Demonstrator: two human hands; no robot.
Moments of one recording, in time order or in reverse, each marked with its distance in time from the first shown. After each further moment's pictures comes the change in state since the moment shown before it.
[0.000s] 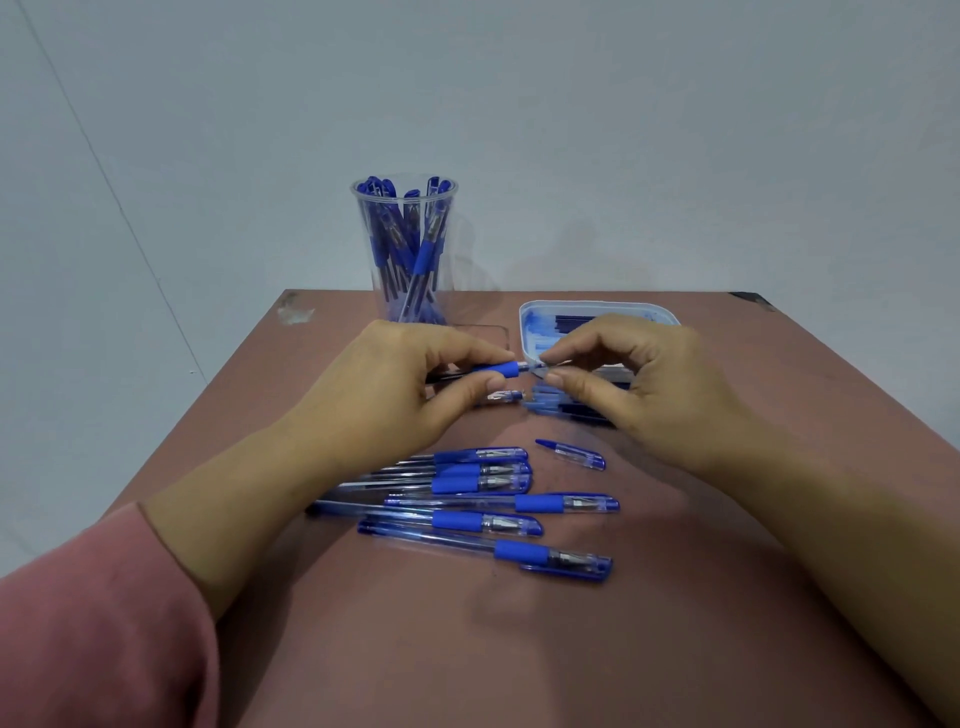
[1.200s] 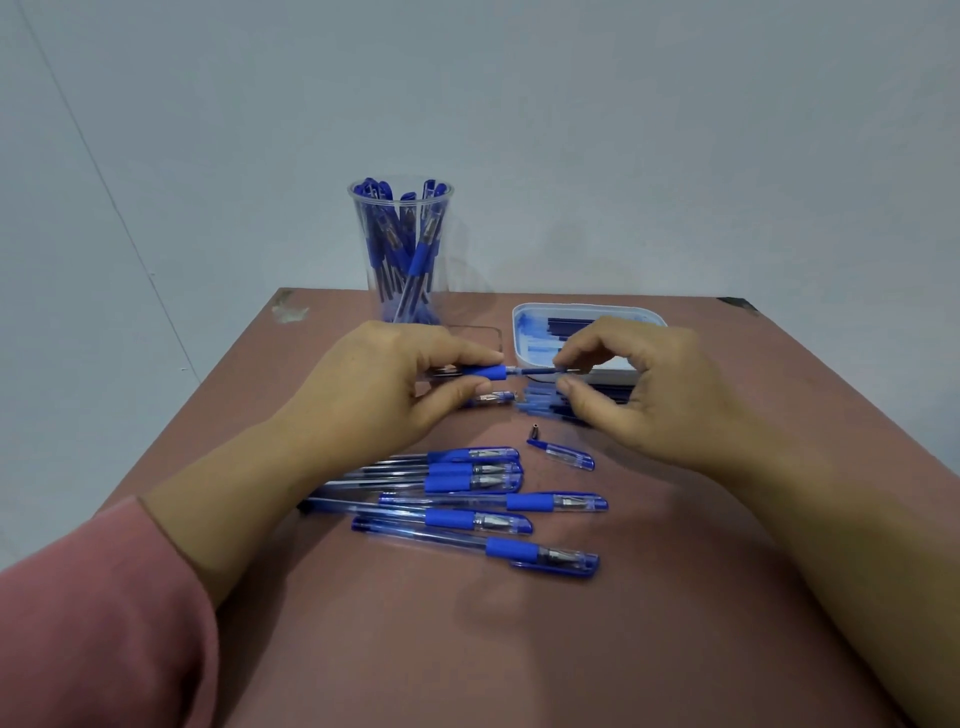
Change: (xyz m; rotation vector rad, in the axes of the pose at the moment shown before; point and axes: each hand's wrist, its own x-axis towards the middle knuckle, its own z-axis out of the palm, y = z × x) left_hand 0.000 -0.003 -0.003 0.099 -0.001 0.021; right_hand -0.003 0.015 -0.012 -0.276 0.015 -0.125
